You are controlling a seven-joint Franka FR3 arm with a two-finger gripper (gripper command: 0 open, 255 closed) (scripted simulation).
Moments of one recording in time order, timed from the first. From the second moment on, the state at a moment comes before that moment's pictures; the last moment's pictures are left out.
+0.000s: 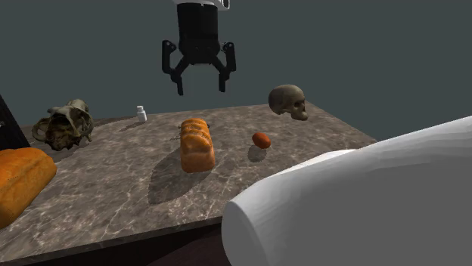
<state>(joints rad) -0.02 -0.79 0.06 -2.39 0.09 1.55 0.13</state>
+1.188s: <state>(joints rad) -0.15 -0.49 -0.11 -2.53 -0.06 2.07 -0.04</state>
